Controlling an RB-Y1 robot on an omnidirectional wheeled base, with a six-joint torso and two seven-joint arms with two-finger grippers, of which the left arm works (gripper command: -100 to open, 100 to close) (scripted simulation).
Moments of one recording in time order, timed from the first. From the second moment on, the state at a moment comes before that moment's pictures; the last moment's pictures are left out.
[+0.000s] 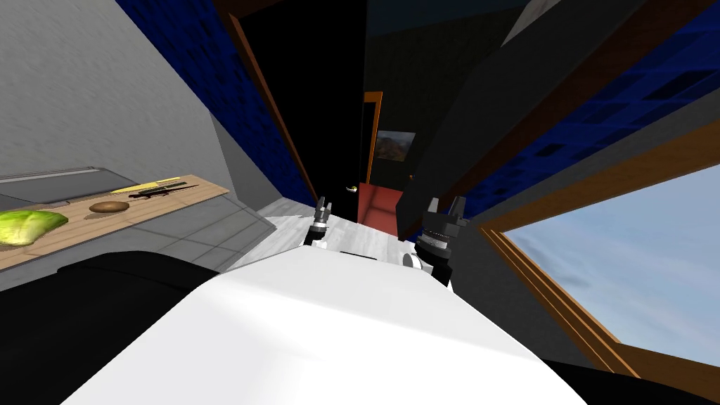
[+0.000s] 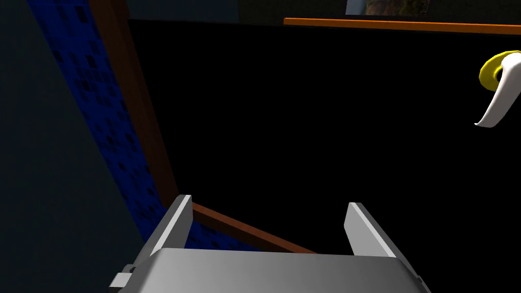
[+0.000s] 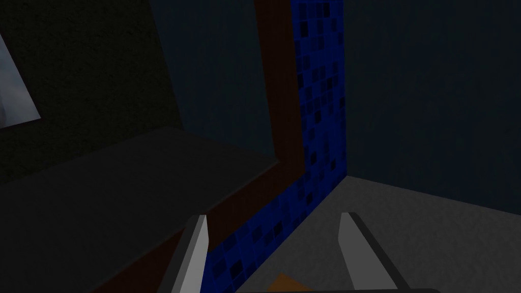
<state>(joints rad) 0.41 0.09 -0.08 -1.80 0.08 -0.63 0.02</state>
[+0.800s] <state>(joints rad) 0.36 0.10 -0.10 -1.59 0.07 -0.67 0.03</state>
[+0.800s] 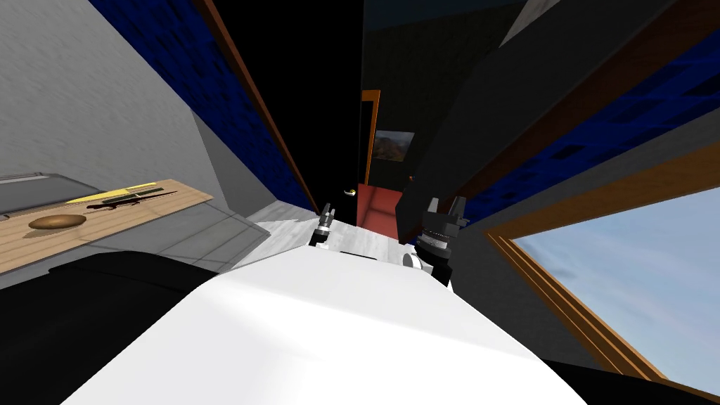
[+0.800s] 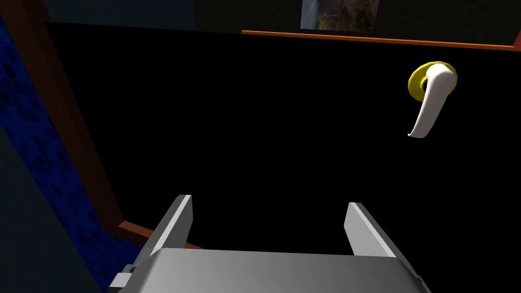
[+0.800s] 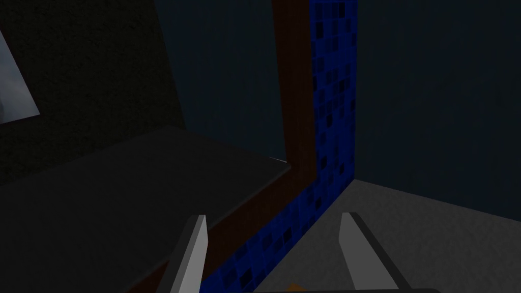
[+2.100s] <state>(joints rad) 0.28 0.11 -0.14 -1.31 0.06 -0.70 0.04</state>
